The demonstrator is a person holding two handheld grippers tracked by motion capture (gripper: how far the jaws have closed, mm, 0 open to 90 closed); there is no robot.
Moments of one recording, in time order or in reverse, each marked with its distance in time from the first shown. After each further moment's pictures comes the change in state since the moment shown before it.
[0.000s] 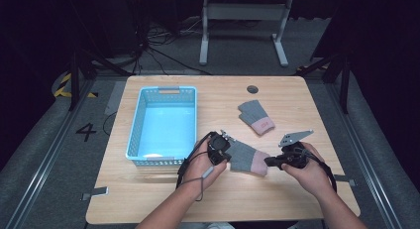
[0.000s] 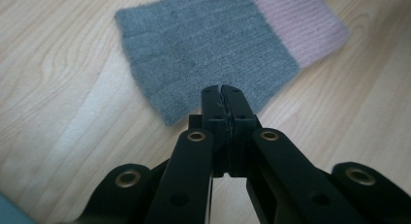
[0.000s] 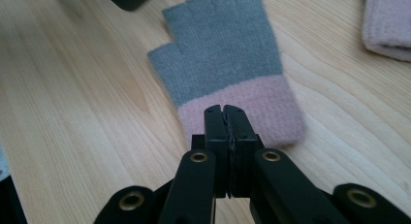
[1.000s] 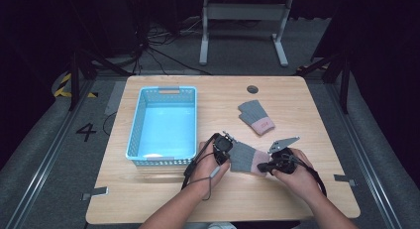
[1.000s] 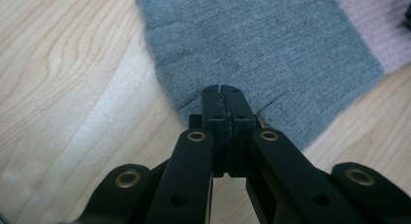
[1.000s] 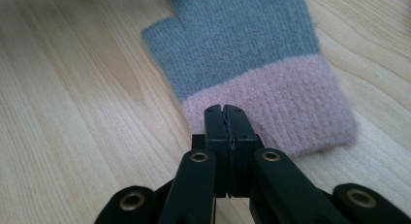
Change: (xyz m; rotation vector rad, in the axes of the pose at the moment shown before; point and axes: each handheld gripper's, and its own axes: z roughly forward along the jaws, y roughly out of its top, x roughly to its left) left arm 0.006 0.002 0.031 0.048 0.108 -0.017; right arm 0.007 -0.008 0.033 0.058 -0.009 -0.015
